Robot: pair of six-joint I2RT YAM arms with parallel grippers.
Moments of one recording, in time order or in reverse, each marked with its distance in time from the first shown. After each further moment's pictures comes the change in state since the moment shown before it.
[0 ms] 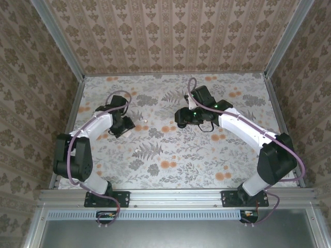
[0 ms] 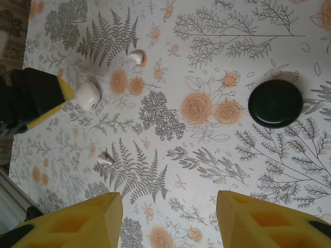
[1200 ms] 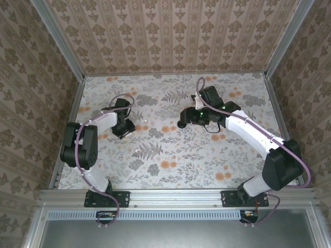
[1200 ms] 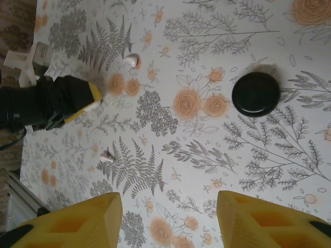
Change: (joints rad) left arm 0.000 0.142 -0.008 0.109 -0.010 0.032; right arm -0.071 -0.079 -0.064 -0.003 -0.046 0.026
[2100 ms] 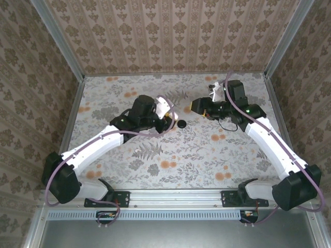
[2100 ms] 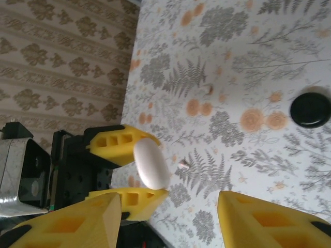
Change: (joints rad) left arm -0.511 -0.373 0.046 0.365 0.259 0.836; right arm -0.114 -0.241 -0.017 0.046 -0.246 0.130
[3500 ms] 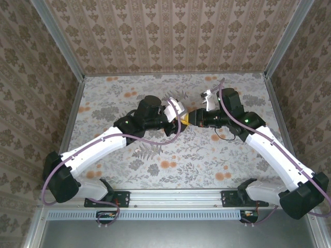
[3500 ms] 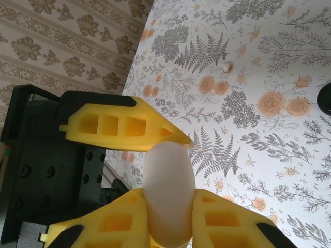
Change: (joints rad) left arm -0.105 0.000 0.052 0.059 0.067 0.069; right arm 0.131 -0.074 -0.048 -0.026 0.061 -0.093
